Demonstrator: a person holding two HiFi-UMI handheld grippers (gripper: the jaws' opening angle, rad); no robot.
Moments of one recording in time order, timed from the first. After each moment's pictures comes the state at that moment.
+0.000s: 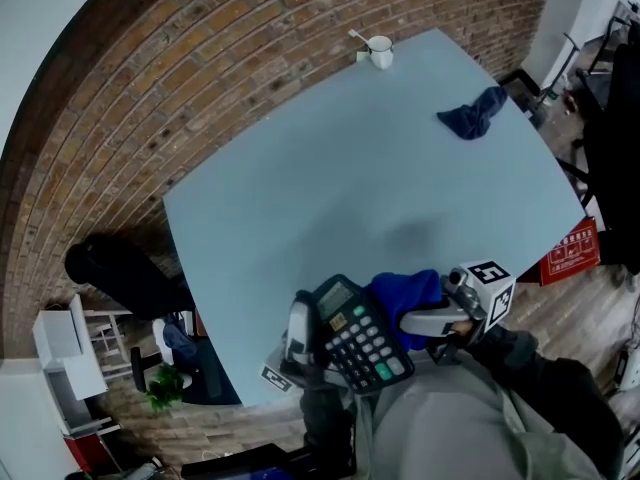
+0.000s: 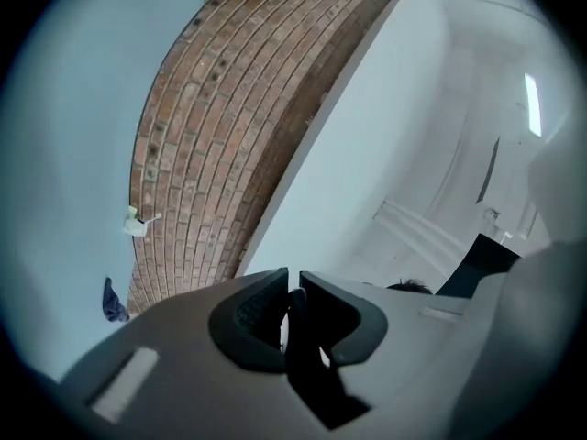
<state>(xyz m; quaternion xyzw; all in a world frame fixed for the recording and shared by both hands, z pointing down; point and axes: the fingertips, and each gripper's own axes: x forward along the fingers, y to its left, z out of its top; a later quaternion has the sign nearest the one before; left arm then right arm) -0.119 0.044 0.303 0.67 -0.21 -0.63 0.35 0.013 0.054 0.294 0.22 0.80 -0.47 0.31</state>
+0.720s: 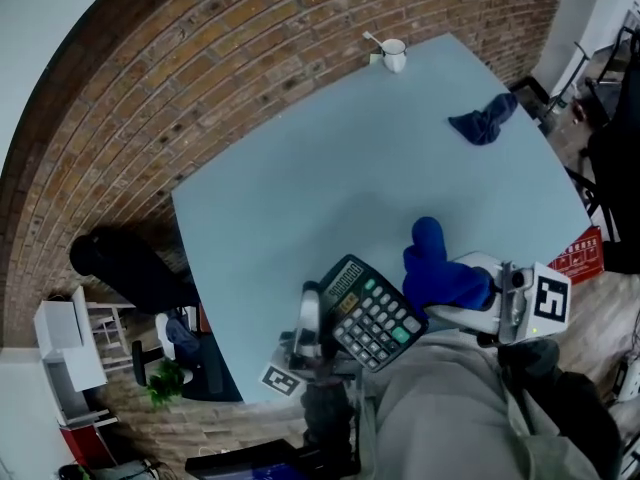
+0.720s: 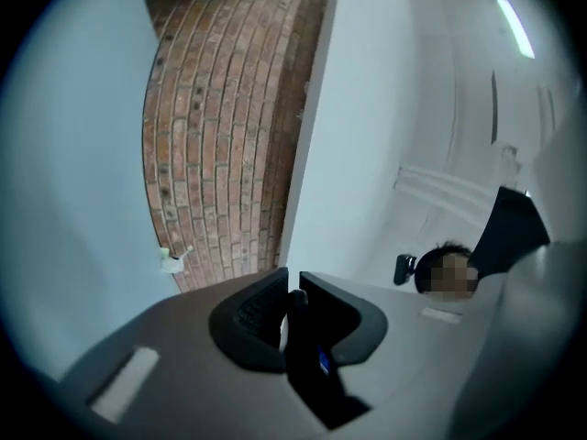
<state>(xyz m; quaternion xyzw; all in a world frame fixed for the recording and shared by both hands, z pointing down) -0.131 0.035 0.325 0.69 -0.35 -0.54 0.33 0.034 0.038 0.262 0.04 0.98 -0.14 0.17</state>
